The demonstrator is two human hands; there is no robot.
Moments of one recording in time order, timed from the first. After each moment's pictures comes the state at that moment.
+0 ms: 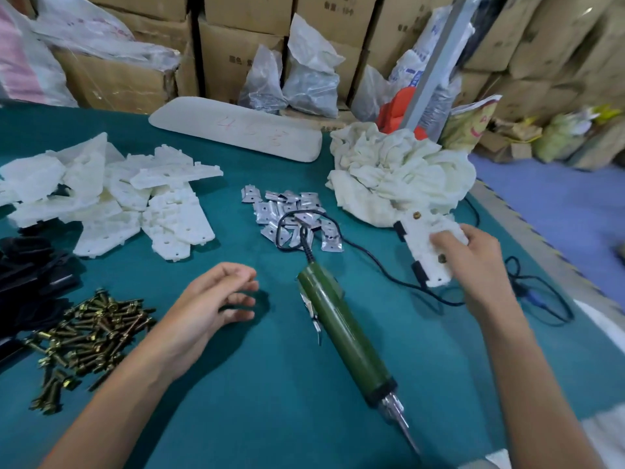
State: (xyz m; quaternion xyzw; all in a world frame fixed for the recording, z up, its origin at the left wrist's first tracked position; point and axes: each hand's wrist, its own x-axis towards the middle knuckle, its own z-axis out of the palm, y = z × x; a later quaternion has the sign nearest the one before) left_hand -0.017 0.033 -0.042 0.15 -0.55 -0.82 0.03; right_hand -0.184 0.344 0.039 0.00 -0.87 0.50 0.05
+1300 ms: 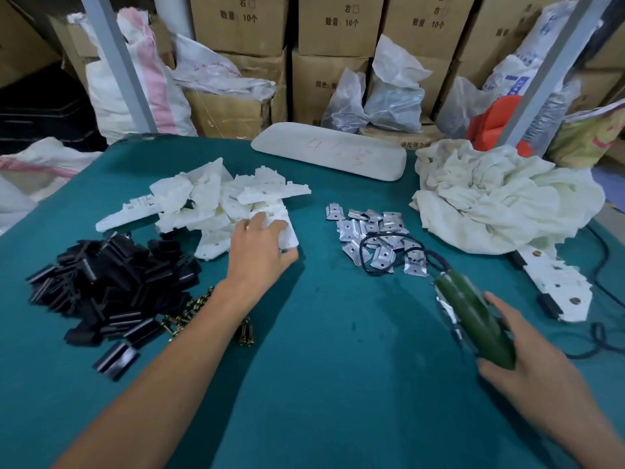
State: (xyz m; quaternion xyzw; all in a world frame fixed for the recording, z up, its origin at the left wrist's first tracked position) left_hand -0.076 -0.055 -0.039 0.25 -0.94 -0.12 0.18; right_hand -0.117 0.340 -0.008 0.15 -0.96 0.22 -0.06
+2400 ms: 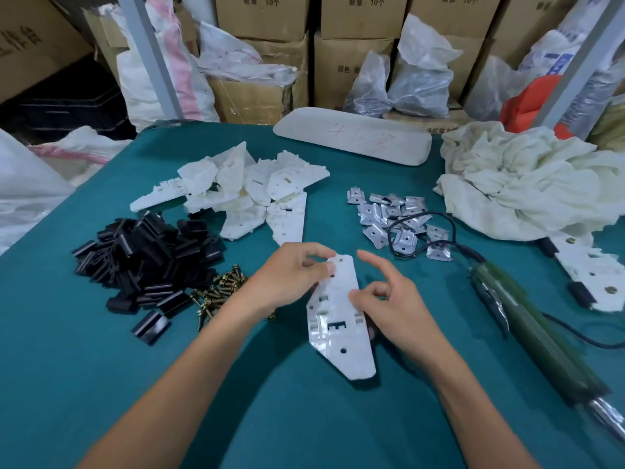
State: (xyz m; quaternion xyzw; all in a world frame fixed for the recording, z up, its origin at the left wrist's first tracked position) left_hand -0.015 -0.005 -0.007 0.20 -0.82 -0.54 0.02; right_hand -0.087 0.184 -0.026 0.24 -0.75 0.56 -0.26
